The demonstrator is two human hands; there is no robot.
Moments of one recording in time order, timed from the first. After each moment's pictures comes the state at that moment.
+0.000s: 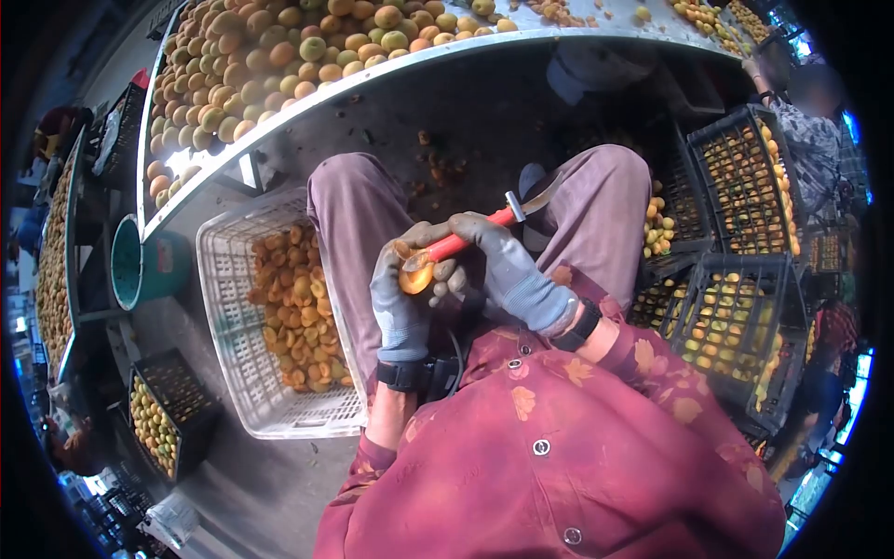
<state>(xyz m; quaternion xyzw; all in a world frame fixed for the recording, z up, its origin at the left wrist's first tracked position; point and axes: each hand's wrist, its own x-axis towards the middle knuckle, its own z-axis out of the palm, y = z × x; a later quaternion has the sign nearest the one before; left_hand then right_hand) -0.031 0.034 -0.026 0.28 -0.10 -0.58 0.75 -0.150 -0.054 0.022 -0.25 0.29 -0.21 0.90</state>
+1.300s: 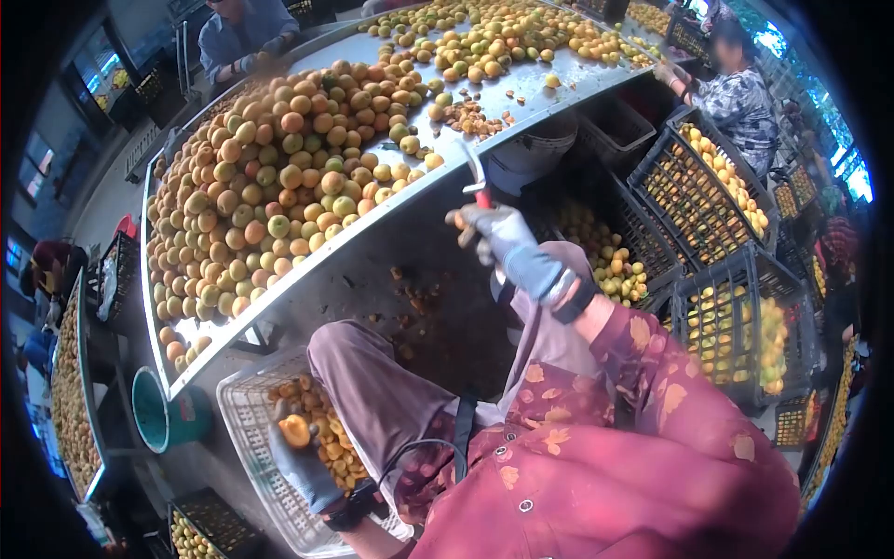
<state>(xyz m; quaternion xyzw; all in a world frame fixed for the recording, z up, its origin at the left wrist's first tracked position) 0.083 0.086 0.029 0.61 -0.03 -0.28 0.74 -0.167 -0.224 0.072 -0.43 0.46 -0.36 0.68</state>
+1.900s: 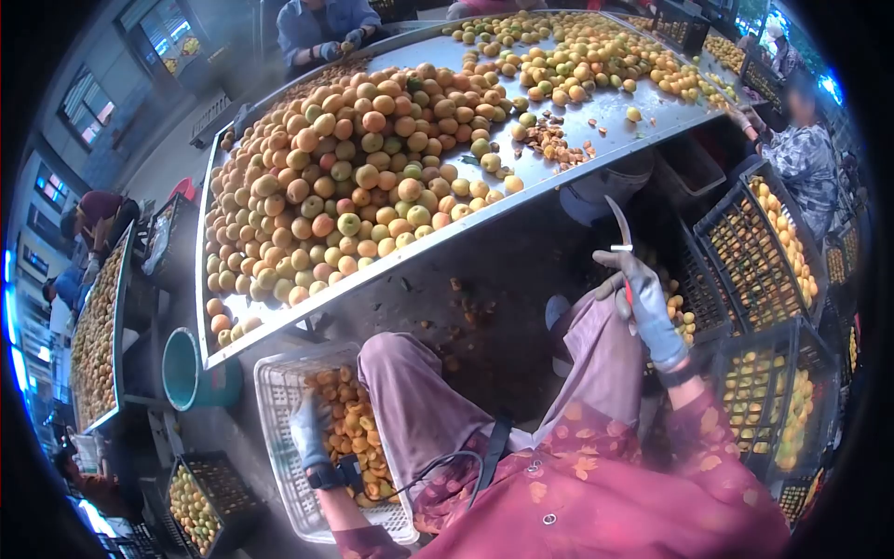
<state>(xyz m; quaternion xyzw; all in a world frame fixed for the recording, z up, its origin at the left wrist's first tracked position) 0.186 0.094 -0.037 0.80 -0.03 -0.28 0.53 -0.260 -0.213 0.088 -0.56 0.47 -0.37 0.57</state>
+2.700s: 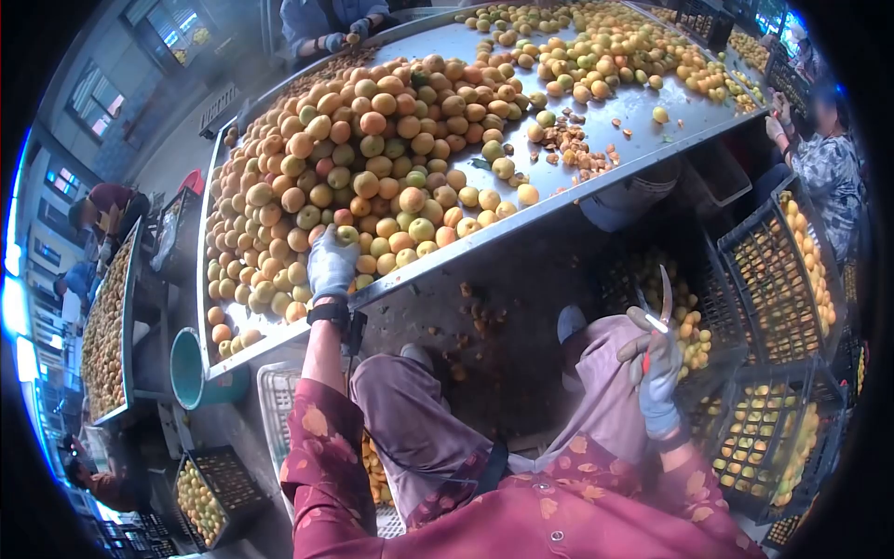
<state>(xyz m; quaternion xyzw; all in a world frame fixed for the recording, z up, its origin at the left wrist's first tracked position) 0.225 -0.223 0.013 0.89 -0.41 0.00 0.21 -0.282 -0.191 0.032 -0.61 0.43 -0.47 0.48</state>
